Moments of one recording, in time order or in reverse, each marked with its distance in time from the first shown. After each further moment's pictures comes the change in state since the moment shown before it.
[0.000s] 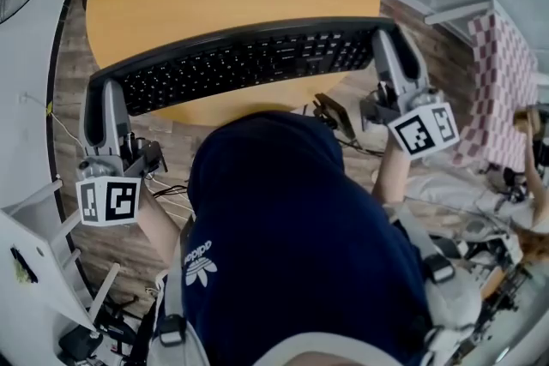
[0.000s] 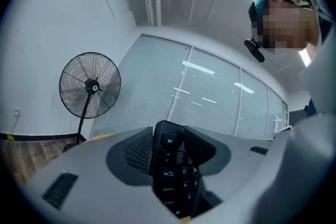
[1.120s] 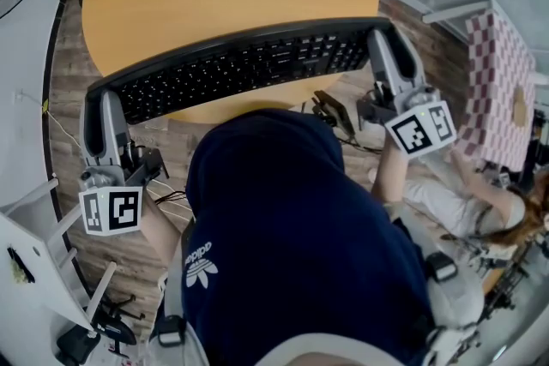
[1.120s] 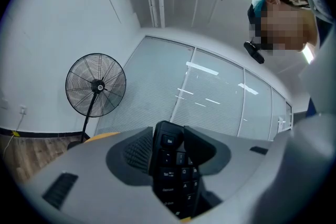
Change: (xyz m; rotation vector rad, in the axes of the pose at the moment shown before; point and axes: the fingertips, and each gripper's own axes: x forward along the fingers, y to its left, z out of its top) left arm -0.006 0.004 -0.009 -0.026 -0.004 0.041; right arm 0.010 -0.002 -0.005 -0.003 0.023 0.022
